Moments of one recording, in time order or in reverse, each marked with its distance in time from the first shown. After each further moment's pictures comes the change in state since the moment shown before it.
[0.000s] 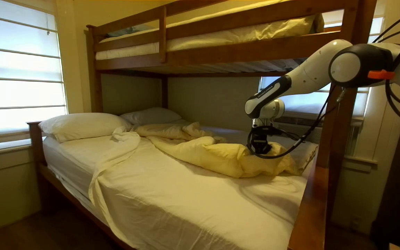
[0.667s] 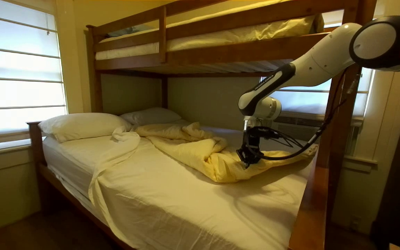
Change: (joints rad) arm 0.046 -0.173 0.127 -0.254 0.134 -0.039 -0.149
